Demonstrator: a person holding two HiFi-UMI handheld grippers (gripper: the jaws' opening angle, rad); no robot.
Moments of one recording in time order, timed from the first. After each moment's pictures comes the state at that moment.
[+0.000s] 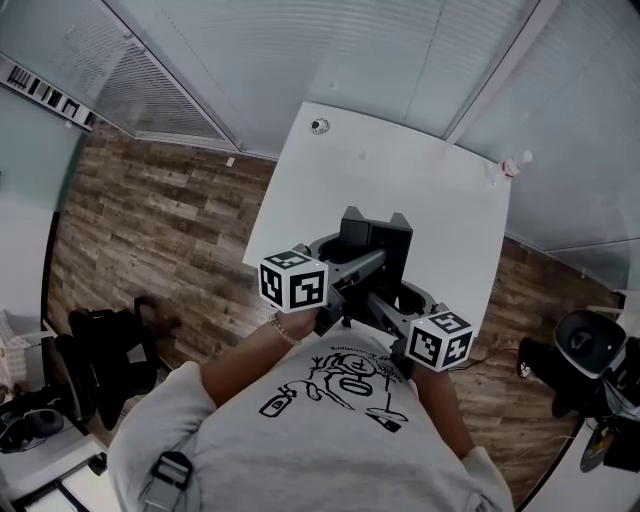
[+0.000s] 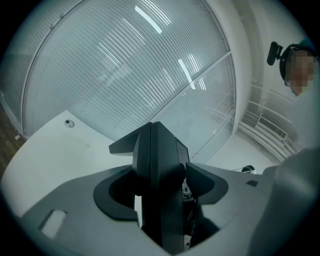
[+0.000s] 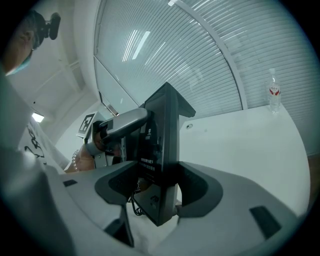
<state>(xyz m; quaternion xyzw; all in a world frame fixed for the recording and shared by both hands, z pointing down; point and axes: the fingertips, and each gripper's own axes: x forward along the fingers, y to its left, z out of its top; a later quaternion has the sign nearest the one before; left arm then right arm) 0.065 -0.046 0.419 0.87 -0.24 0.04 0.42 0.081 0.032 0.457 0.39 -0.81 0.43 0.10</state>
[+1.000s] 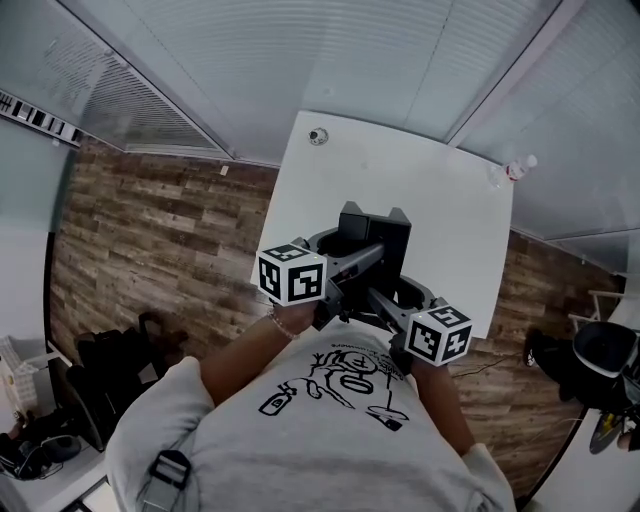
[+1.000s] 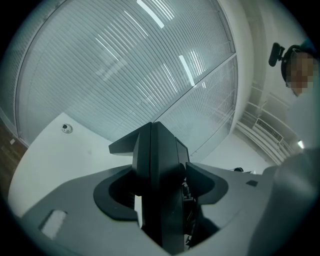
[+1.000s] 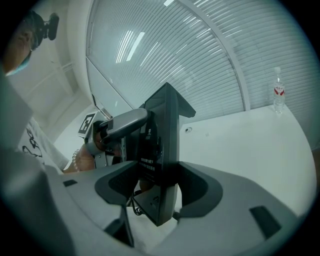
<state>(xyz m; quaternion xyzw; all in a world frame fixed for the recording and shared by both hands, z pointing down) 0.034 -0.106 0.426 0.87 -0.20 0.06 0.44 0.046 -0.026 0.461 0.41 -0.79 0.44 0.09</state>
